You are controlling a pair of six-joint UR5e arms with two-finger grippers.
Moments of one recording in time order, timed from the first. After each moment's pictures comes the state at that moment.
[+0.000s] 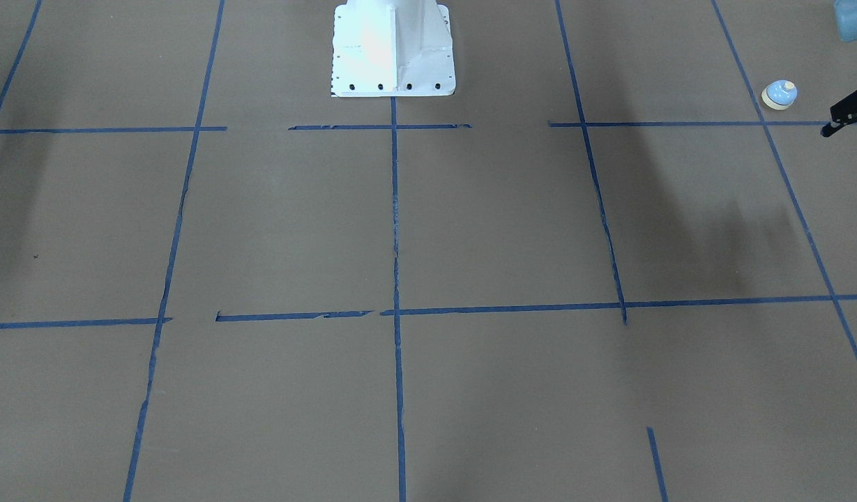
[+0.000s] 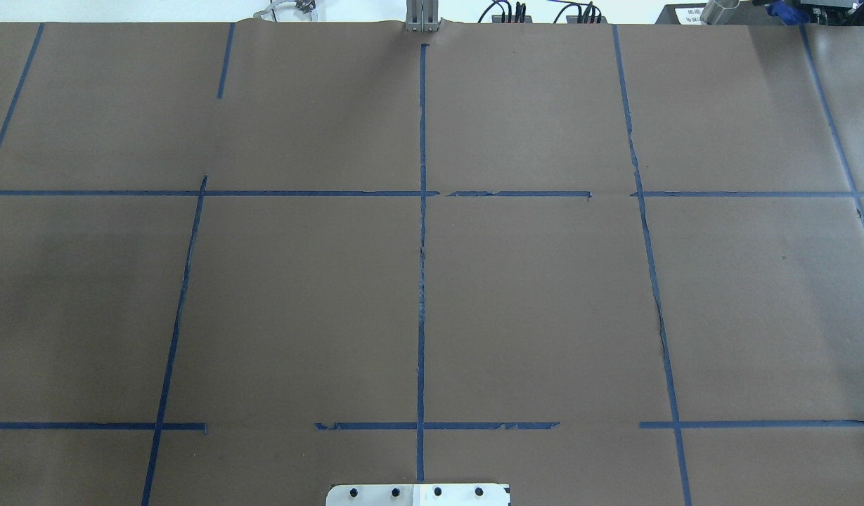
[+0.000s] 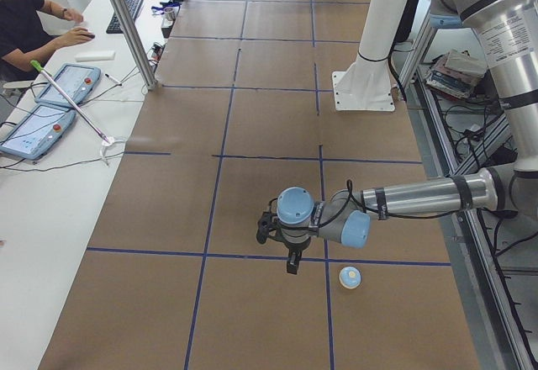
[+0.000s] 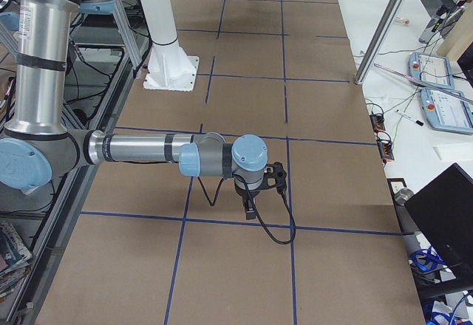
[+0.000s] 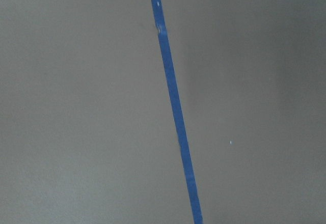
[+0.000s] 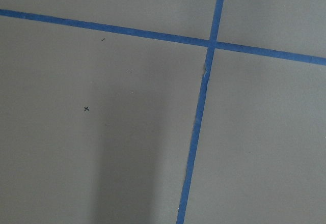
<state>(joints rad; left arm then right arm) -1.25 -1.10 -1.73 -2.07 -2.36 -0.14 1.55 -1.74 1.78 -1.56 2.40 -0.12</state>
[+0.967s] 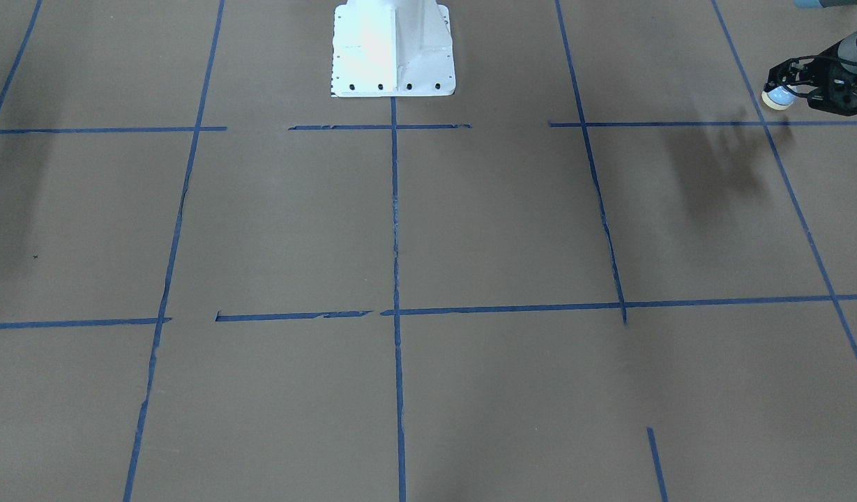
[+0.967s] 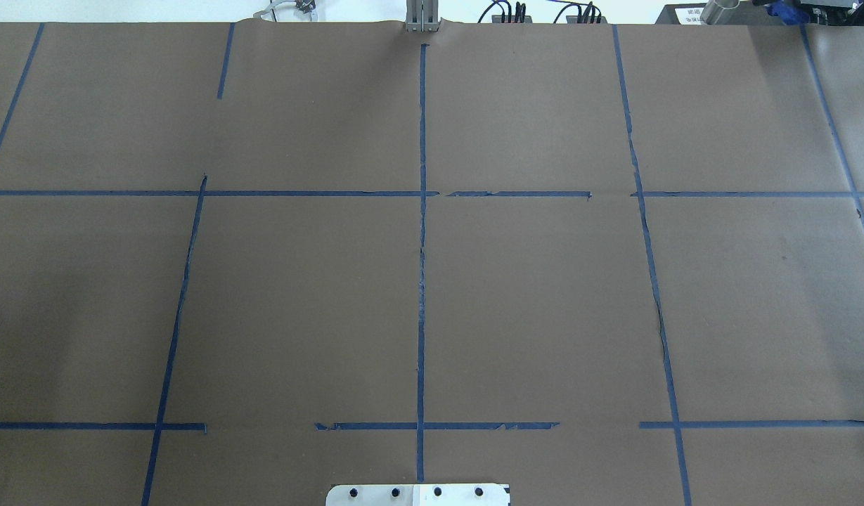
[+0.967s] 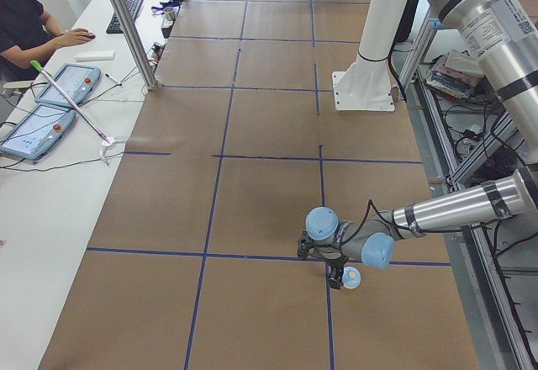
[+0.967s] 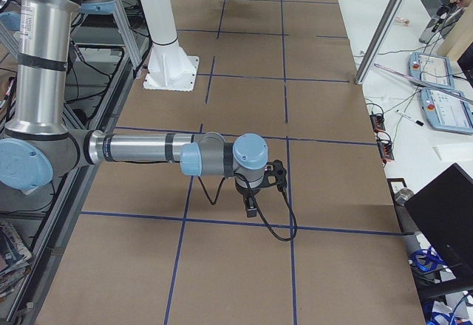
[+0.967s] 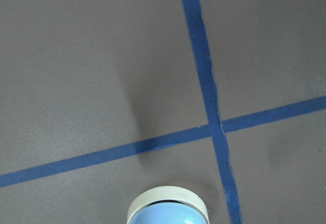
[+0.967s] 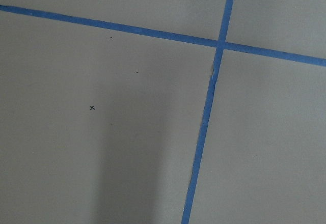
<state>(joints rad) -0.95 -1.01 -1.62 -2.17 -2.35 -0.22 1.54 -1.74 1.78 -1.55 2.41 -0.12</state>
